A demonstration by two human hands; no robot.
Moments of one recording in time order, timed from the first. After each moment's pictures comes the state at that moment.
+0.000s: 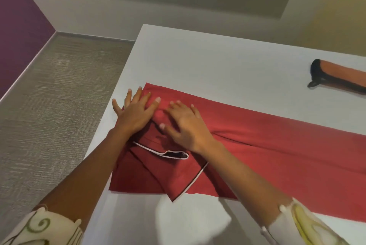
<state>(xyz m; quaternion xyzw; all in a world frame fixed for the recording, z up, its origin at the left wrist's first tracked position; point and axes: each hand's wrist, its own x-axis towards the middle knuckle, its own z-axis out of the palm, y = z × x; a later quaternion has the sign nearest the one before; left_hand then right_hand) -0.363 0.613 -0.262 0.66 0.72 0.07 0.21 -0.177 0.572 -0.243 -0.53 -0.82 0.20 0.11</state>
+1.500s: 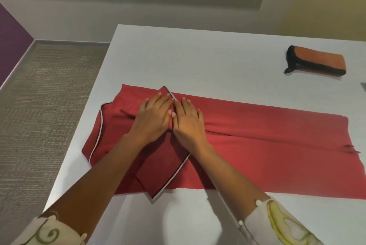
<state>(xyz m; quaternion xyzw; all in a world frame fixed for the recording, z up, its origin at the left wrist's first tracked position) -0.271 0.591 -0.263 0.84 0.53 0.08 0.08 -0.135 0.561 -0.273 -0.69 -0.69 0.17 0.15</state>
